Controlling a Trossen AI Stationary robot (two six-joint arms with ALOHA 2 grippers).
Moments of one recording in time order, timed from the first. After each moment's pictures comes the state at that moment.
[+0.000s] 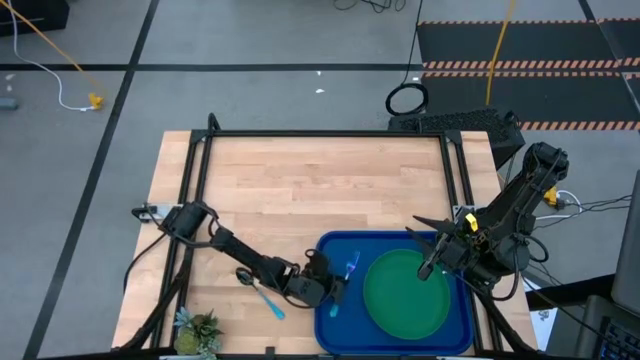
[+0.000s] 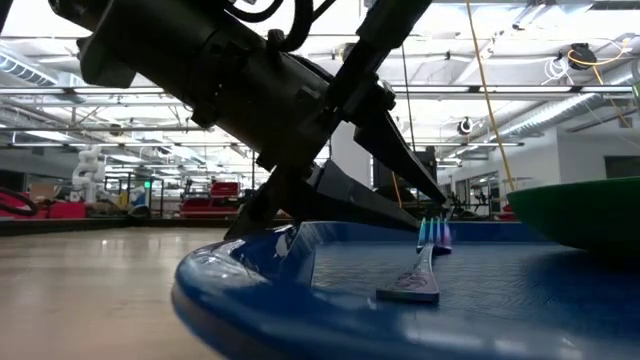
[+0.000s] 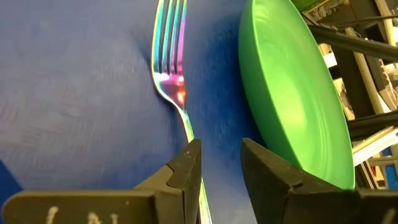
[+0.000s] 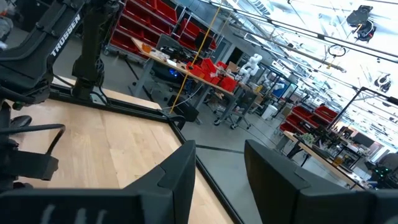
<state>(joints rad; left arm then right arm) -0.46 2.15 1.21 0.33 -0.49 -1.33 0.95 1.05 0.65 0.74 1.54 -0.82</state>
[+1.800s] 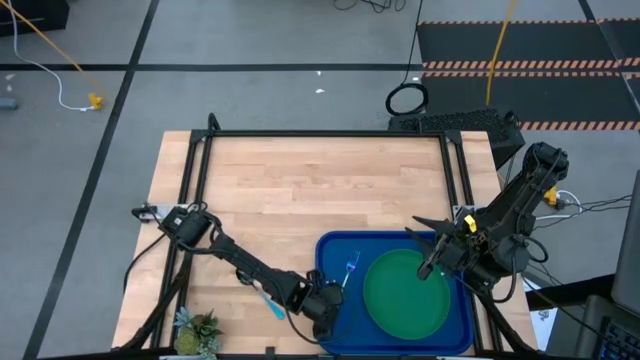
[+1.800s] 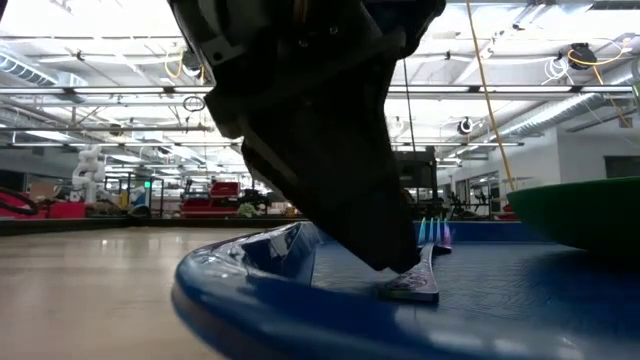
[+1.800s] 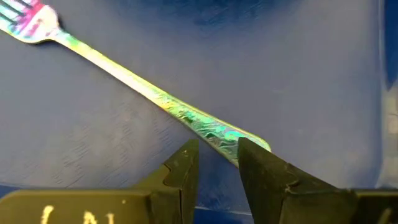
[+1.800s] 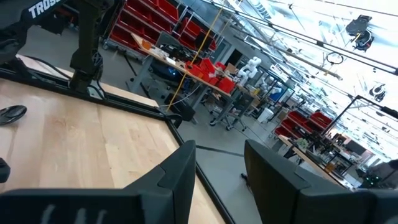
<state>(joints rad) -0.51 2.22 1.60 -0.41 -0.20 -0.61 0.95 1.05 0.65 0.71 1.54 -0.84</state>
